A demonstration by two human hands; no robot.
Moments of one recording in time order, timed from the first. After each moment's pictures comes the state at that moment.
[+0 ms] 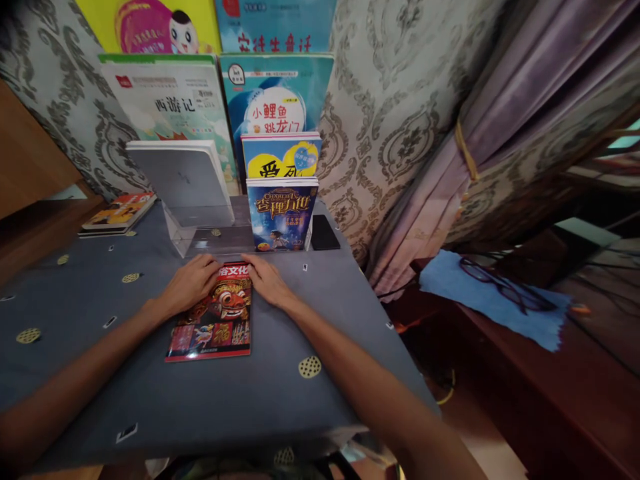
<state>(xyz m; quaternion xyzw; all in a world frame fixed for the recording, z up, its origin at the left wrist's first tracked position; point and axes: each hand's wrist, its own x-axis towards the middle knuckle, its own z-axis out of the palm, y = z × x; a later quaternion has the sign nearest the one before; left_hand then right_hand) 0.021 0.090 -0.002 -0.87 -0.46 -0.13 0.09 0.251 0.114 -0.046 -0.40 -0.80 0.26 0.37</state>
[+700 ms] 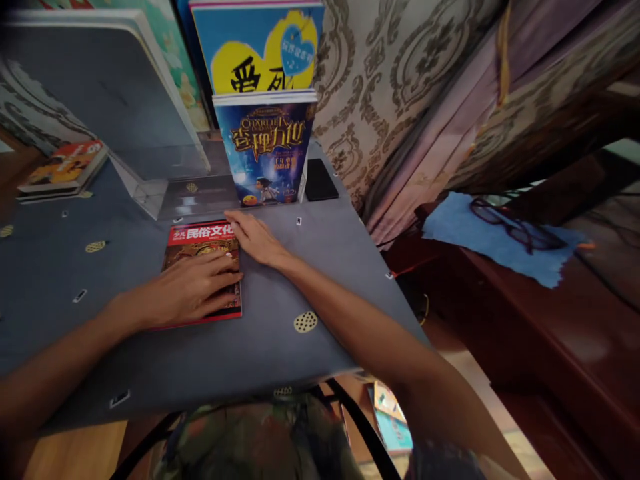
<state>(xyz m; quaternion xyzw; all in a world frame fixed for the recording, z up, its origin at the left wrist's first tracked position) 0.066 0.029 0.030 -0.97 -0.24 -0.03 -0.04 0.252 0.116 -0.050 -0.38 -0.81 0.27 0.36</state>
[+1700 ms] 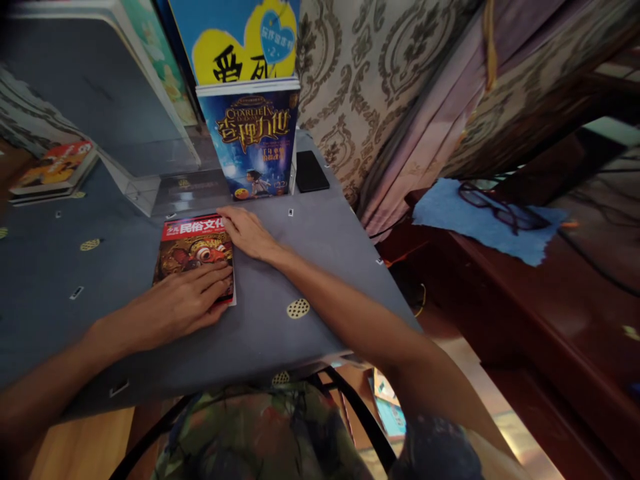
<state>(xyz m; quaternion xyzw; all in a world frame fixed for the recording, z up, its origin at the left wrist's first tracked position) 0.066 -0.009 0.025 -0.97 -0.25 -0.02 0.05 0.246 0.104 -0.038 -0.42 -0.80 0.24 0.35</state>
